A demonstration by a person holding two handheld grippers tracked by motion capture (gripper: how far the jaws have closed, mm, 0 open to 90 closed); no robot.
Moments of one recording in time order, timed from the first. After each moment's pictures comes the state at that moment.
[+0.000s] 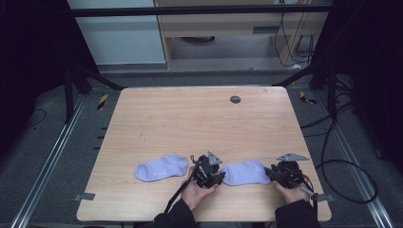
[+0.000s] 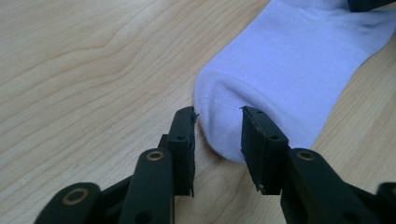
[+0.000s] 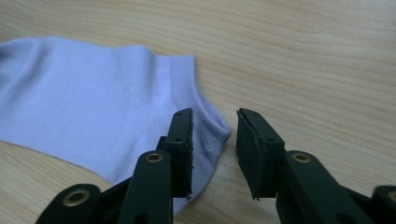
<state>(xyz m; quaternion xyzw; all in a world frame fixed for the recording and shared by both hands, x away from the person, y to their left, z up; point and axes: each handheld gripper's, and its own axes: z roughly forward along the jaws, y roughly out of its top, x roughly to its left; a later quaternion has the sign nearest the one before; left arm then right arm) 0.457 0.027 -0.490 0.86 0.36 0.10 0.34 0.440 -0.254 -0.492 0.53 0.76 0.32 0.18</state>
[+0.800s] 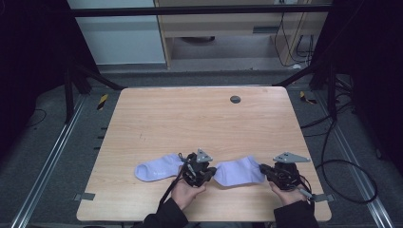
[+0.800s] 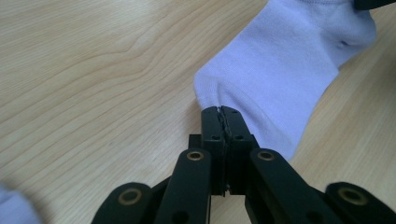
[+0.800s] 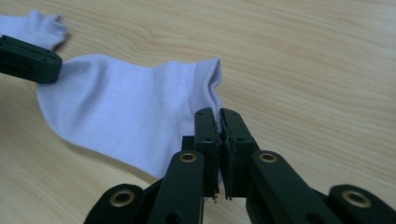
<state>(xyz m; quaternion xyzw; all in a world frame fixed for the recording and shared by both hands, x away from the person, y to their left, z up) 0.446 0.067 -0.459 0.85 0.36 0.09 0.38 0.418 -0.226 -0.452 0.49 0.76 0.39 0.17</state>
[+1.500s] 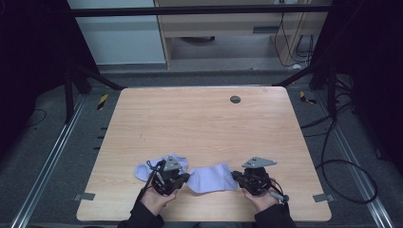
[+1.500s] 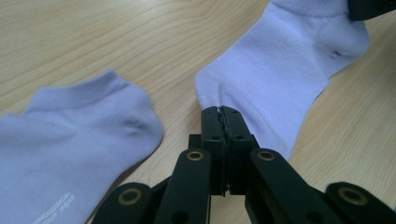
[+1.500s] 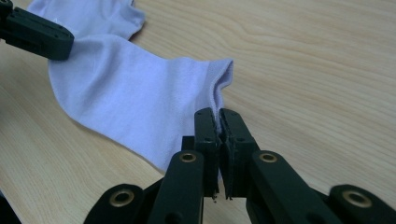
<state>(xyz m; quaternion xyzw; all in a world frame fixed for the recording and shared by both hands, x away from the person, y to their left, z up) 0.425 0.145 -0.461 0.85 0.37 0.10 0.36 0.414 -0.149 -0.463 0.44 0.80 0.39 0.13</state>
